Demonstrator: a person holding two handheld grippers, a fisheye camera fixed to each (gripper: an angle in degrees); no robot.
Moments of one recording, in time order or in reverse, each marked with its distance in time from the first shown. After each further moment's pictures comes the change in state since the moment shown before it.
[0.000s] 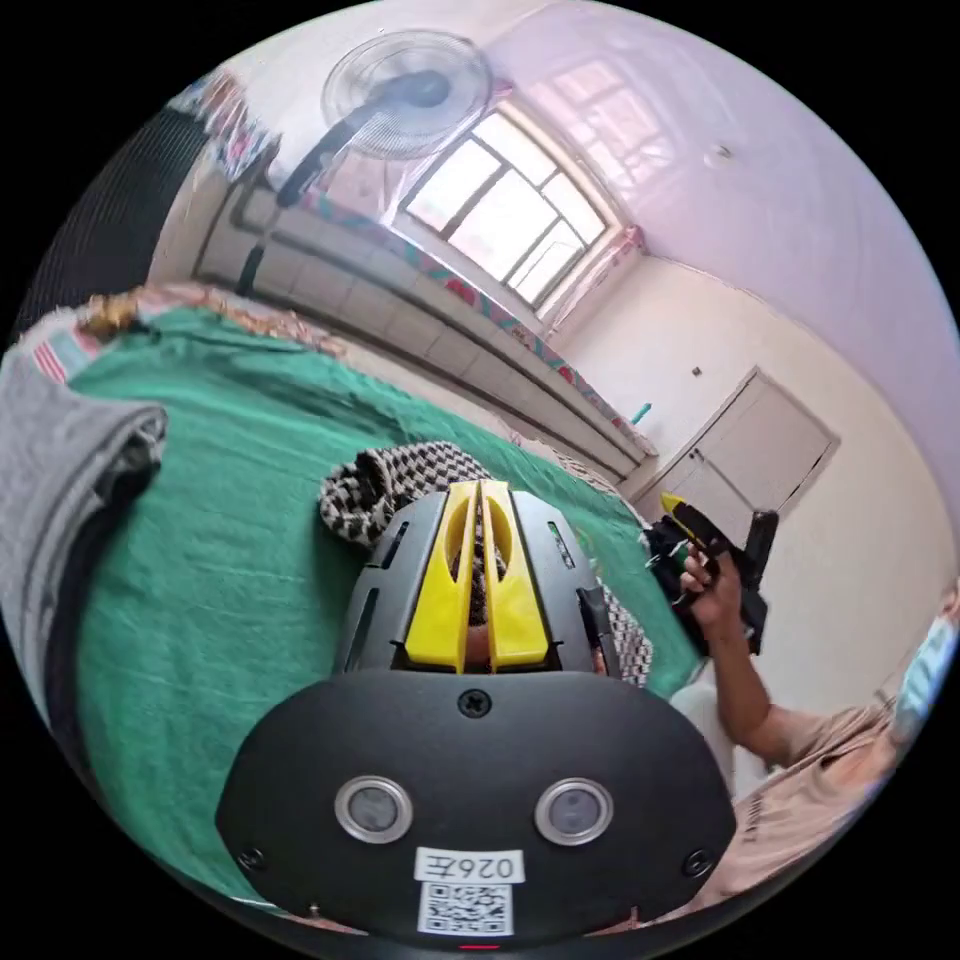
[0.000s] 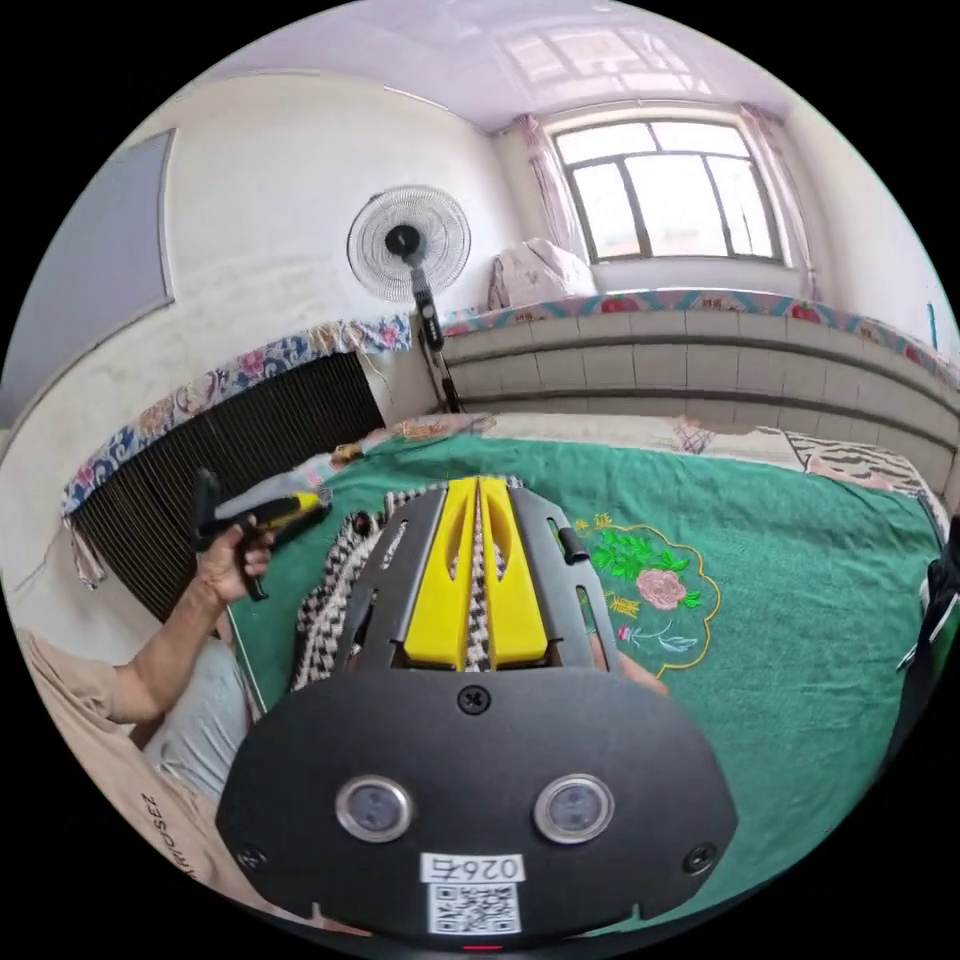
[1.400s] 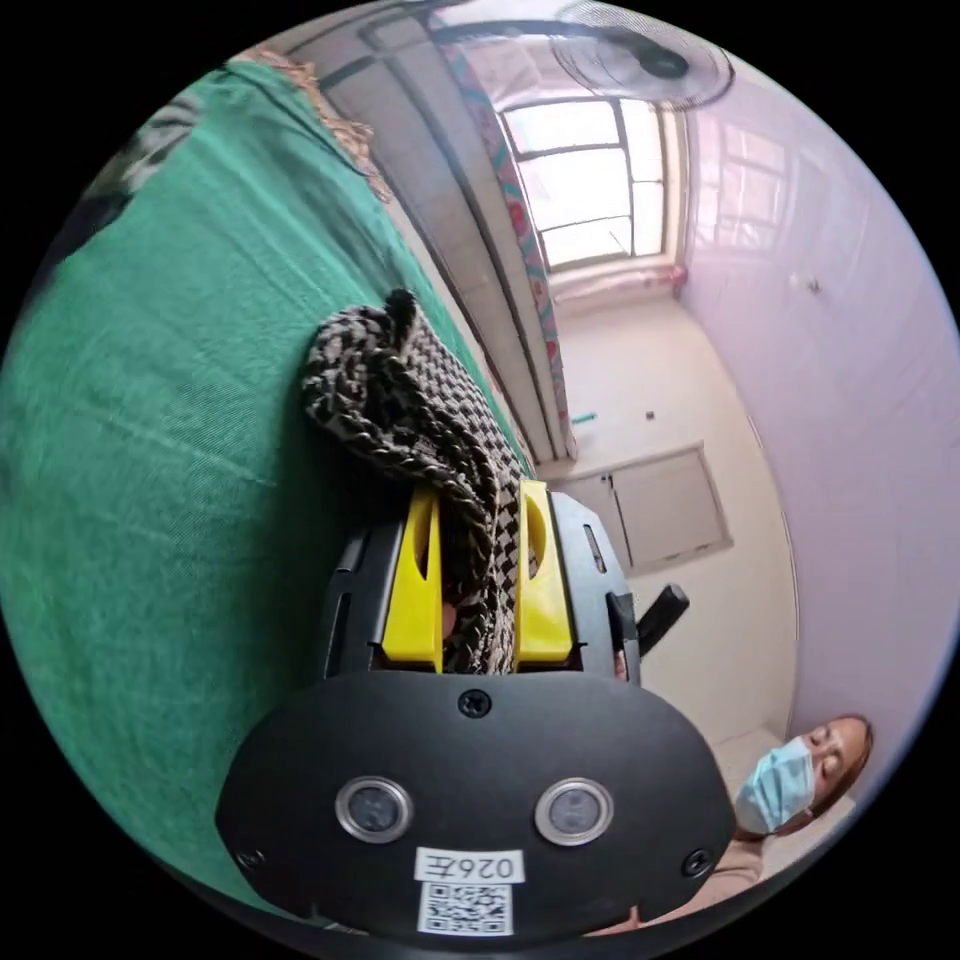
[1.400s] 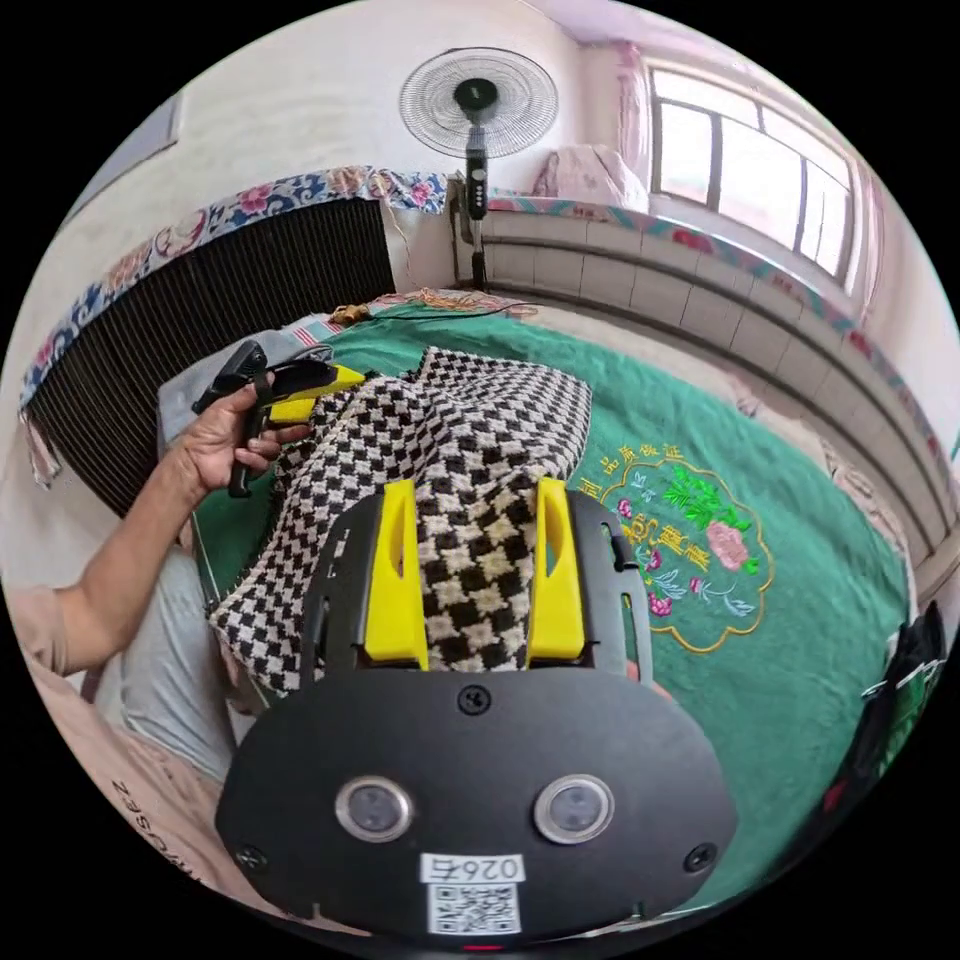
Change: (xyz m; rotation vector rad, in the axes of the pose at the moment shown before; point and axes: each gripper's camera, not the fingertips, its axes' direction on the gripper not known) left arm -0.148 0.123 0.033 -0.179 0.360 -0.596; right arm 0.245 0.406 -0.484 -0.231 0.121 -0.189
